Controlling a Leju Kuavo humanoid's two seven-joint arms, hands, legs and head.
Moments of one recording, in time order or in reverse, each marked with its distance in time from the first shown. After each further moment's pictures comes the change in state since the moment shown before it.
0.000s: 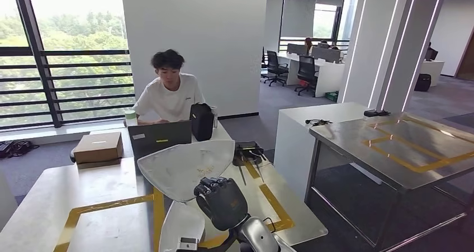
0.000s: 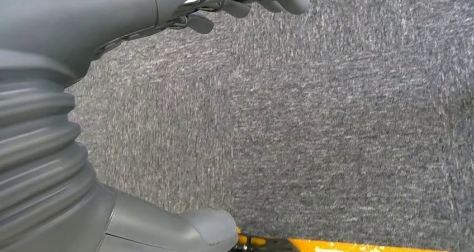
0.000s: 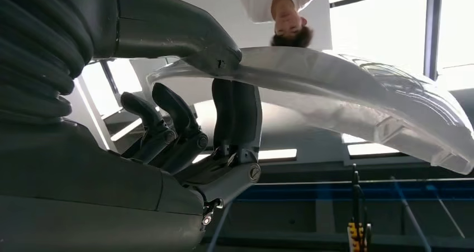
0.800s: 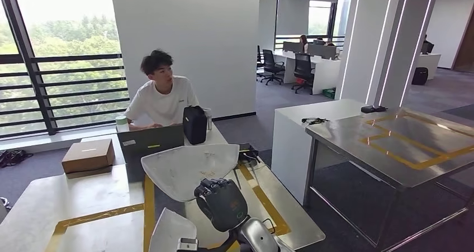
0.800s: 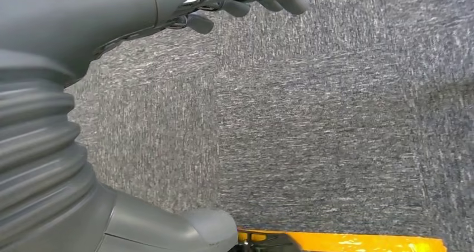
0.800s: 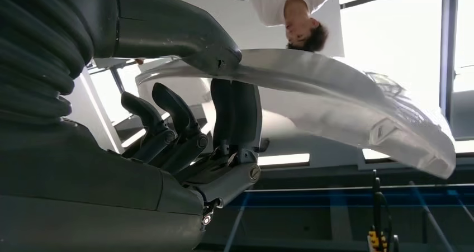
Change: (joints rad) left arm -0.006 0.002 0.002 -0.002 -0.022 -0.001 0.008; right arm 0.013 0.002 0.000 0.000 -0.003 0.001 -0.001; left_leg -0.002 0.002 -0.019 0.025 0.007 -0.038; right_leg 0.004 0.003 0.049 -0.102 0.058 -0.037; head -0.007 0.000
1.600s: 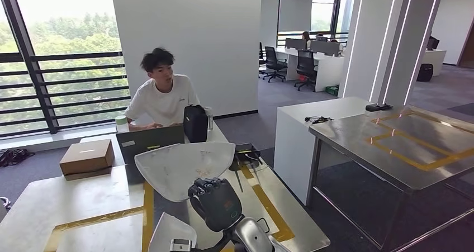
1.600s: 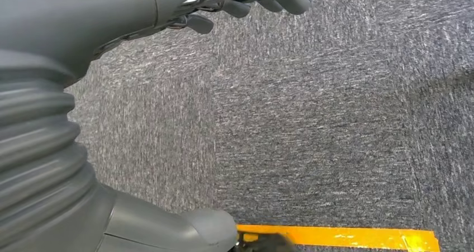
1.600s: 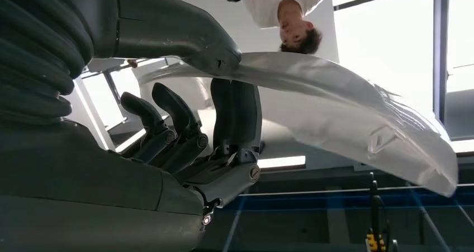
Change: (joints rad) left arm 0.002 -0.010 0.005 0.000 0.004 0.000 -0.002; right arm -0.015 0.038 0.008 0.023 0.016 0.000 0.002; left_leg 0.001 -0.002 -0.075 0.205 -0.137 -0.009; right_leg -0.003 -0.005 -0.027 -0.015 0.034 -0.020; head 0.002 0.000
